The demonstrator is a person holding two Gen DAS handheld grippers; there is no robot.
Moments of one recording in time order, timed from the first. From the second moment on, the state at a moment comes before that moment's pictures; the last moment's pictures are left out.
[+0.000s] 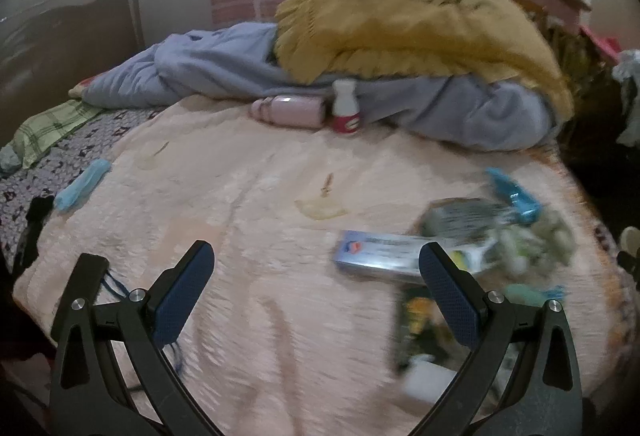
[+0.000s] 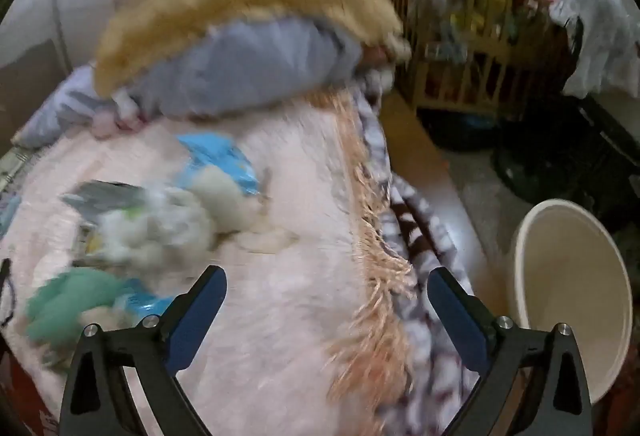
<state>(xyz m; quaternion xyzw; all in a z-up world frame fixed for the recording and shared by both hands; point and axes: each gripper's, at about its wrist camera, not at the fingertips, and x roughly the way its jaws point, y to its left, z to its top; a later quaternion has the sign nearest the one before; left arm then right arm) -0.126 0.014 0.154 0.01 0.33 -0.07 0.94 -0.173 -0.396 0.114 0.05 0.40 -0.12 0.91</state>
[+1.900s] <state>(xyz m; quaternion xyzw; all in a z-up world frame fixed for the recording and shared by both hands) -0.196 -0.041 0.186 0.02 0.26 -0.09 0.96 -0.241 -0.236 0.213 0.00 0.26 -0.07 0.96</state>
